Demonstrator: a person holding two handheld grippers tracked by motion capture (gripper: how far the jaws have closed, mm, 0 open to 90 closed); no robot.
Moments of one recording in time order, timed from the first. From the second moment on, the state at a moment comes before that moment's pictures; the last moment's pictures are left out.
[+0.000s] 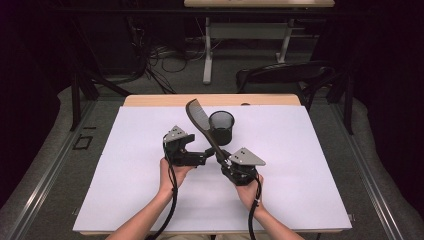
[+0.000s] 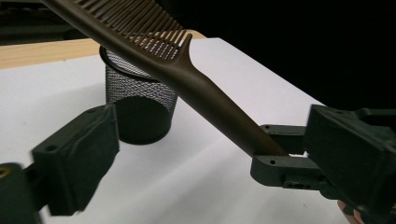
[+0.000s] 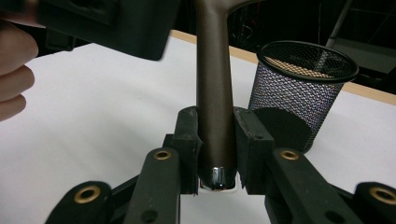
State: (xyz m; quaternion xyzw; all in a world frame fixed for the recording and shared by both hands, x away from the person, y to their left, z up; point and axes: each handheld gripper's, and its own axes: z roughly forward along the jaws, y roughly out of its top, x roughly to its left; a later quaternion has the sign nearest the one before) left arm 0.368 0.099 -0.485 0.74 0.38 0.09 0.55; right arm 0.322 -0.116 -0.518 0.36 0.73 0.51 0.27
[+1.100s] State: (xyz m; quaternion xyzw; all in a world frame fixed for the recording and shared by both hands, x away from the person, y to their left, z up) left arm 0.378 0.110 -0.502 0.68 0.42 0.00 0.60; right arm 0.318 -0.106 -0.529 0.33 0.74 0.51 0.28
